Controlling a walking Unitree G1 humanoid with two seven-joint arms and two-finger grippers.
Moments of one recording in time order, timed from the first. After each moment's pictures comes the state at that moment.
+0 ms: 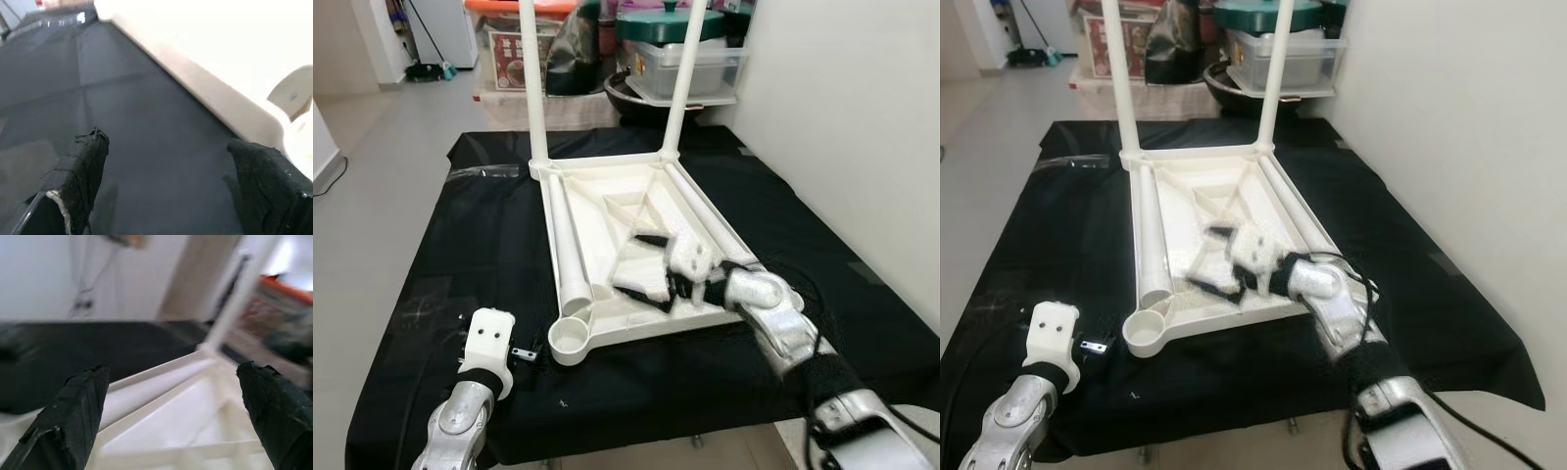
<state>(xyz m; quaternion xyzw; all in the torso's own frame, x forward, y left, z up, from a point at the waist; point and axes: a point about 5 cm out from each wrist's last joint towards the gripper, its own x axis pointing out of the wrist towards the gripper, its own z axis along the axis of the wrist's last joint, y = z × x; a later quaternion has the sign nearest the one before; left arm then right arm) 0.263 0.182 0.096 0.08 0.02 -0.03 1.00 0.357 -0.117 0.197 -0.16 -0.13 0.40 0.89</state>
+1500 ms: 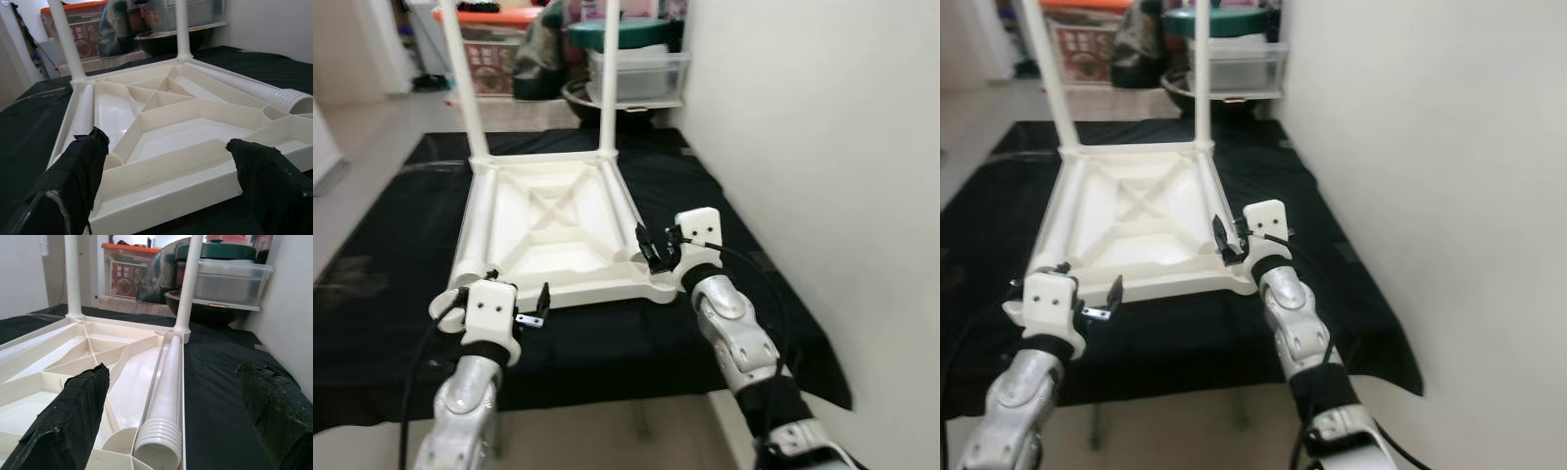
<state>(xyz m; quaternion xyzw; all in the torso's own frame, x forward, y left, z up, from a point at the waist) 0.269 0.171 0.132 0.06 -0.07 -0.01 1.00 0.355 -0.109 0.170 -0.05 -0.07 0.12 0.99</state>
